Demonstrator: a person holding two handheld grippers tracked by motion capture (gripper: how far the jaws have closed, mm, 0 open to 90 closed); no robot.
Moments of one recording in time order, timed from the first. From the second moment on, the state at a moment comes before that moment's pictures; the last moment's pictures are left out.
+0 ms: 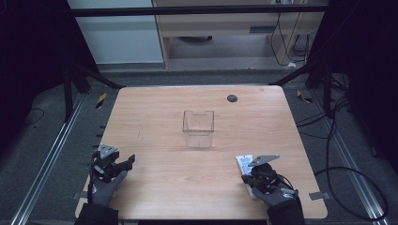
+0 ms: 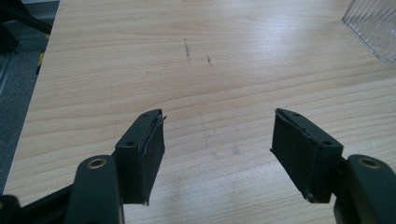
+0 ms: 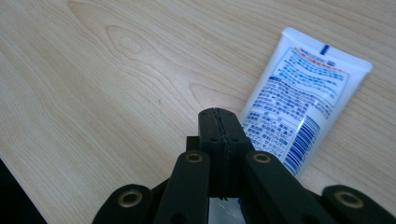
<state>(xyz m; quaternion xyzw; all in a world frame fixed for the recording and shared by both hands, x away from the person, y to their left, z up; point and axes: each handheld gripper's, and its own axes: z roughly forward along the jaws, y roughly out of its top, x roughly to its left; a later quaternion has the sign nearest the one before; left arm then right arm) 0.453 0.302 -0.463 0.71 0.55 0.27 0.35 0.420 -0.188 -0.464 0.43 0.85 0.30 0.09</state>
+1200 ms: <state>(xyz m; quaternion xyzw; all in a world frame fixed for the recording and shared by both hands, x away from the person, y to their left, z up) 0.456 0.299 -0.465 0.72 0.54 0.26 0.35 0.433 -0.210 -0.428 0.46 0.81 0.32 0.15</state>
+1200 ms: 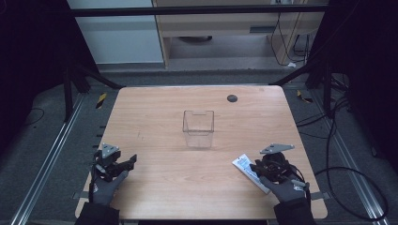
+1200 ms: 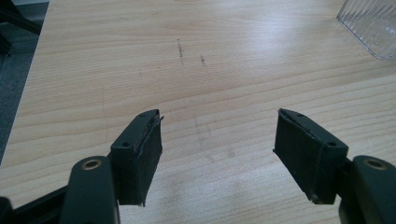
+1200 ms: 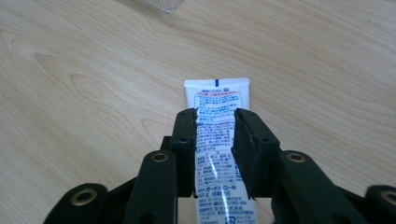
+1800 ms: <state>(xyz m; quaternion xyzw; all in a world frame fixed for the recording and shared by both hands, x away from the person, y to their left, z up) 0.456 0.298 -0.466 0.72 0.54 0.26 0.35 0.461 -0.204 -0.422 0.47 0.82 0.28 0.15</state>
